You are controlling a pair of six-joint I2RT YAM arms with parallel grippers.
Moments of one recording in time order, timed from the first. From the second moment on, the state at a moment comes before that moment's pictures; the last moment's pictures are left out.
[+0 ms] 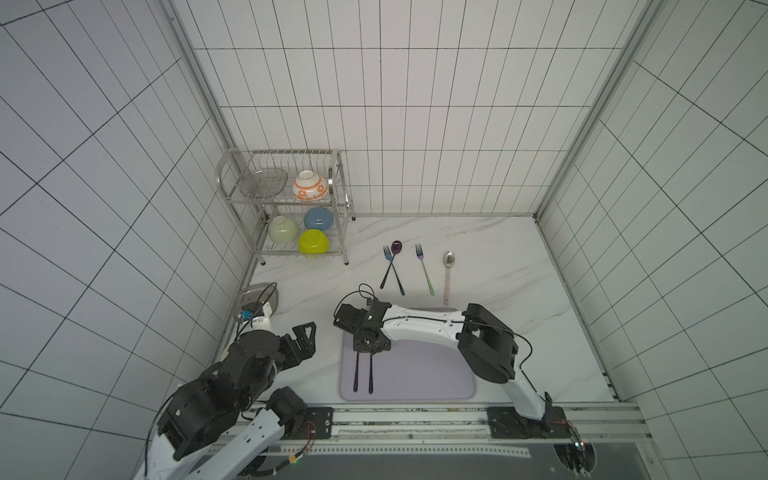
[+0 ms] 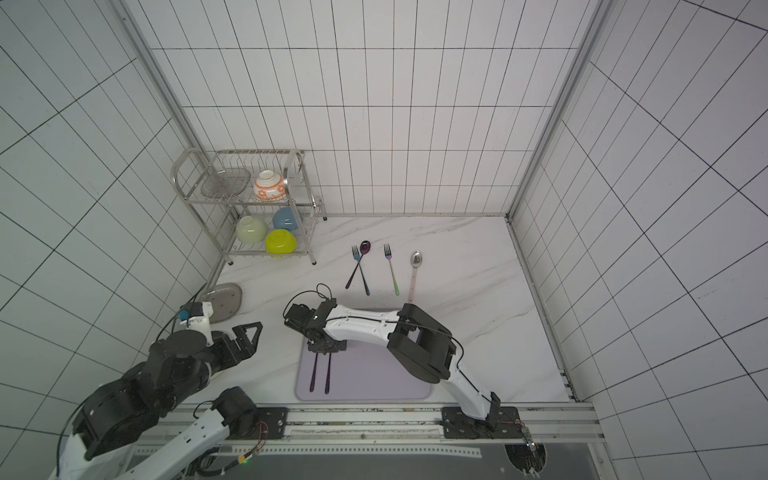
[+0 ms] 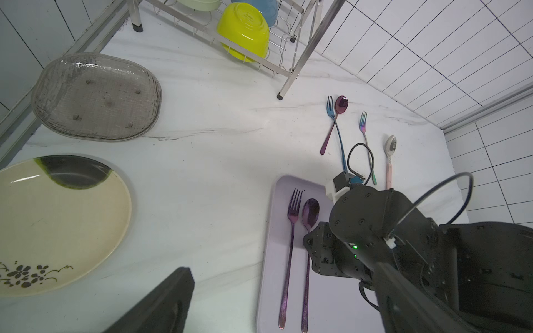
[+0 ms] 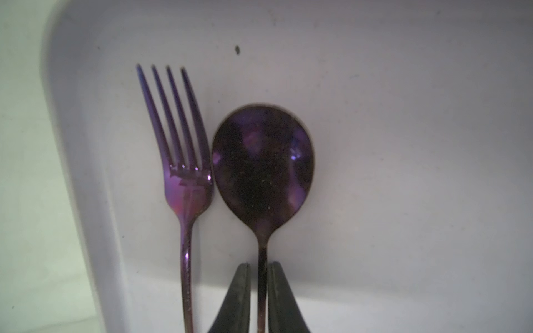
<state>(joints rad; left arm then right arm) -0.66 0.39 0.96 -1.25 -0.34 -0.85 1.30 2.19 1.69 -0.88 0.15 1.12</state>
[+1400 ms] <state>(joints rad) -0.66 0.74 0.91 -1.11 -0.16 -0.84 0.67 2.33 2.13 -0.96 -0.05 0.24</state>
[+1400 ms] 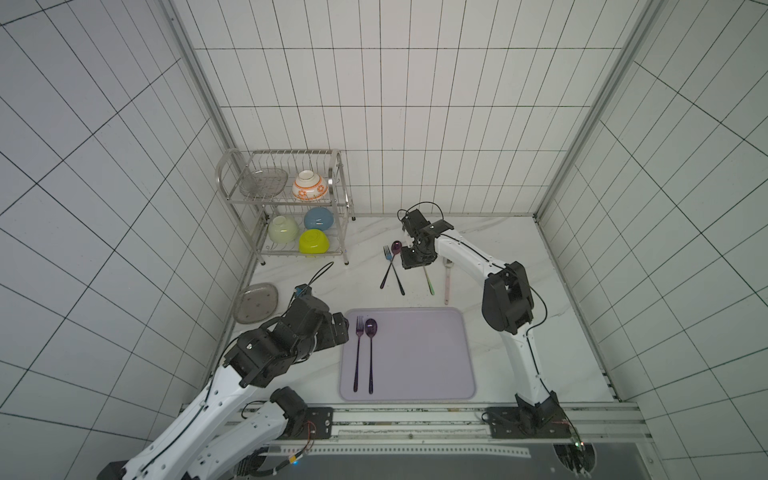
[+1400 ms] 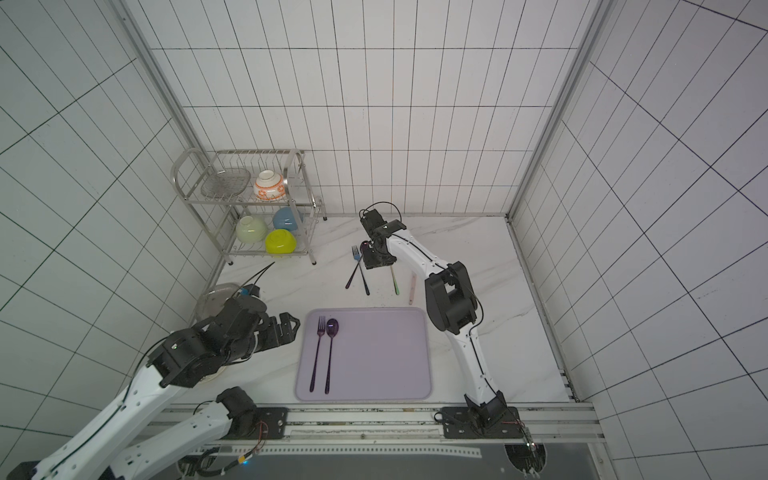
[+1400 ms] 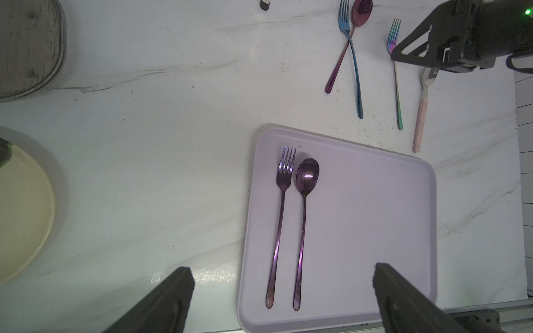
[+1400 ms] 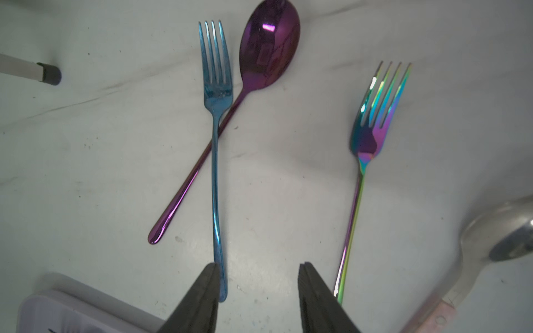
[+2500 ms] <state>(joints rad) -0.66 0.76 0.91 -1.09 -0.21 -0.86 0.68 2.55 2.31 -0.97 -0.12 0.21</state>
